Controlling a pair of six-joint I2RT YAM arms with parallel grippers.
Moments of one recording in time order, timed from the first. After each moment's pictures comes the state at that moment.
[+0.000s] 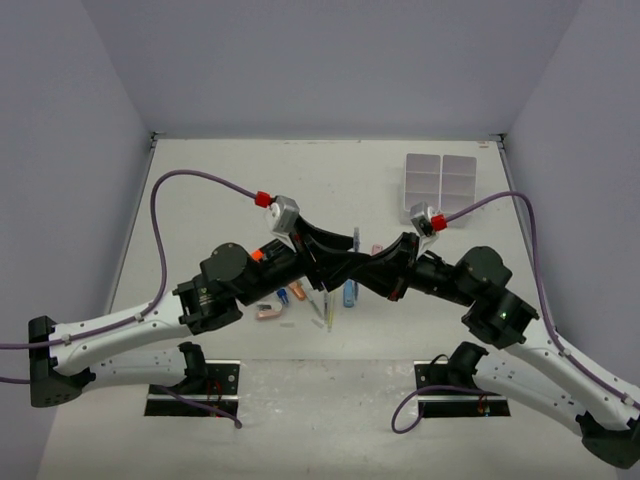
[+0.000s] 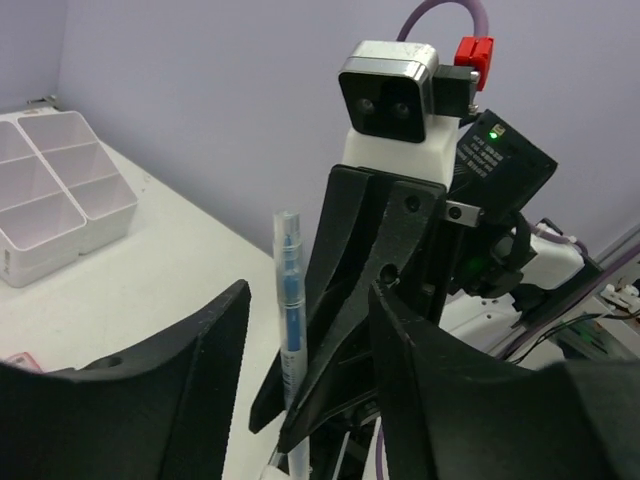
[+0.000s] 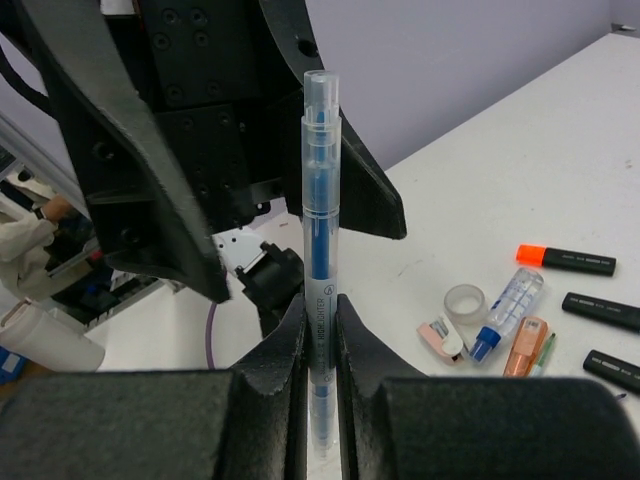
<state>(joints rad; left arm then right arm) -1.17 0.99 0.91 0.30 -0.06 -0.50 0.86 0.67 0.76 0.01 -0.38 0.52</state>
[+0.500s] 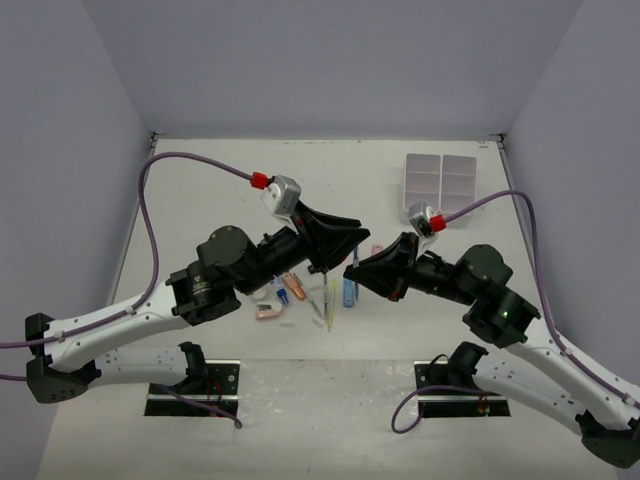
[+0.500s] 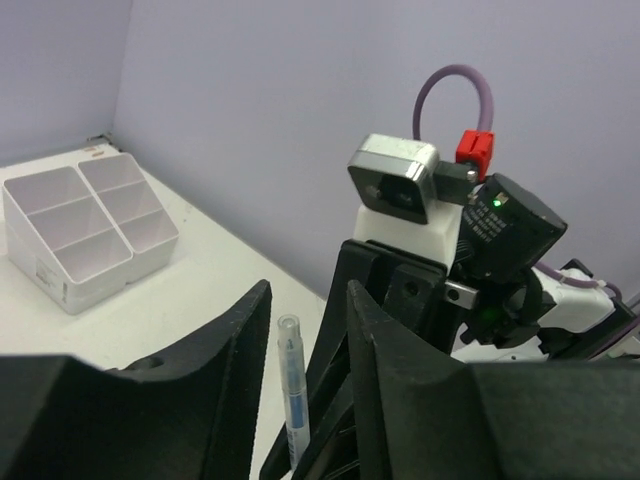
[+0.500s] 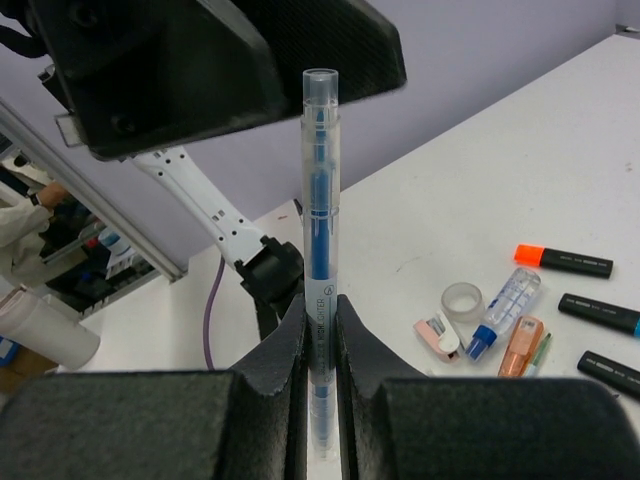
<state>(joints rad) -1.17 1.05 1.10 0.15 -0.15 -0.44 0.86 0.68 0.78 -0.02 -0.40 0.49</state>
